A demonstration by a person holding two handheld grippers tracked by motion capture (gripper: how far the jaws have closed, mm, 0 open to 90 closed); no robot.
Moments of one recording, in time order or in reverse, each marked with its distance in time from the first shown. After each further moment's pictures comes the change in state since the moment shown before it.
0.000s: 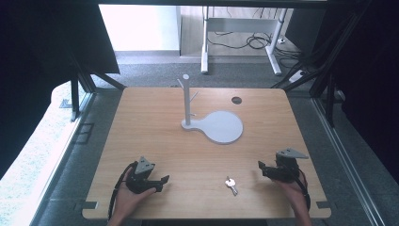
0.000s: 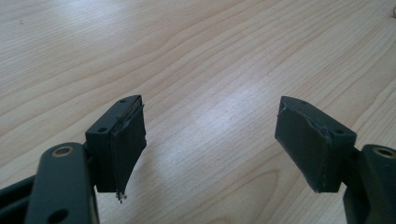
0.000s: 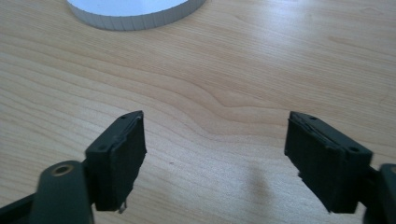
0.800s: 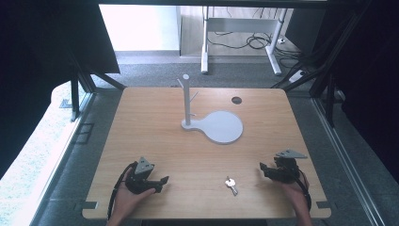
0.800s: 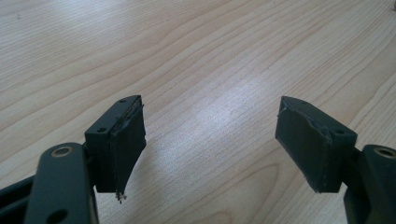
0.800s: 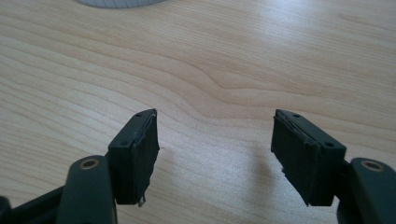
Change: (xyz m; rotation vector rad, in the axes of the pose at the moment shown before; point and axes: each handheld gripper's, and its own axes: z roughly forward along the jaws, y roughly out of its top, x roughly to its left) left arm 0.001 -0.001 -0.001 0.011 -0.002 0.002; right arm -0.006 -0.007 0.007 0.049 0.014 -0.001
